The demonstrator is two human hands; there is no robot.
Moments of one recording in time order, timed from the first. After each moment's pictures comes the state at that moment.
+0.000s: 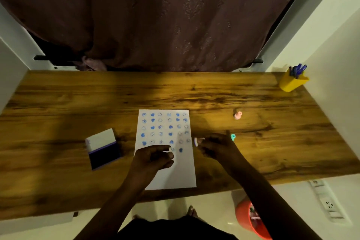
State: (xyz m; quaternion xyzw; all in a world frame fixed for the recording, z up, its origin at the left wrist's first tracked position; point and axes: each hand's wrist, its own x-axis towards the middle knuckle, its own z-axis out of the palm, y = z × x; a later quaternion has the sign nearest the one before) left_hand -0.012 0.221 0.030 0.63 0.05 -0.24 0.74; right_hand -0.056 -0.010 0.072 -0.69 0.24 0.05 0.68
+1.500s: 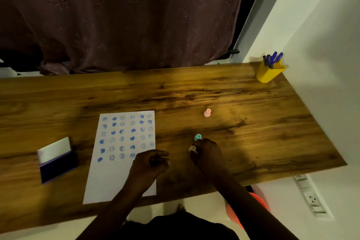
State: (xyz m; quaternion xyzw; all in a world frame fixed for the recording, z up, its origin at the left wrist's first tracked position) left_hand -0.031 0.100 0.011 0.76 0.00 -0.30 0.57; right_hand -0.079 -0.125 -0.021 -0.94 0.20 0.01 0.28
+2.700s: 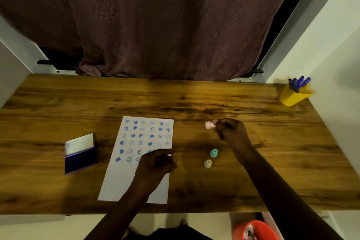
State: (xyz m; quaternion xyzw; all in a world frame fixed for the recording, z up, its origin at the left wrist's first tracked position) left_hand -0.022 0.115 0.022 0.68 0.03 -0.22 0.70; right_hand 0.005 -0.164 0.051 -0.77 0.25 -0.05 0.59
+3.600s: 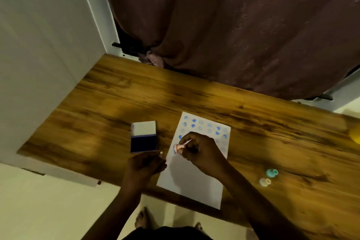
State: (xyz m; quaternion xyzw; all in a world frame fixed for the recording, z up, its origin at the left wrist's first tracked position) left_hand -0.033 0.305 0.017 0.63 0.20 -0.08 0.75; right_hand 0.025 0.100 0.058 -0.89 -0.04 0.15 0.43
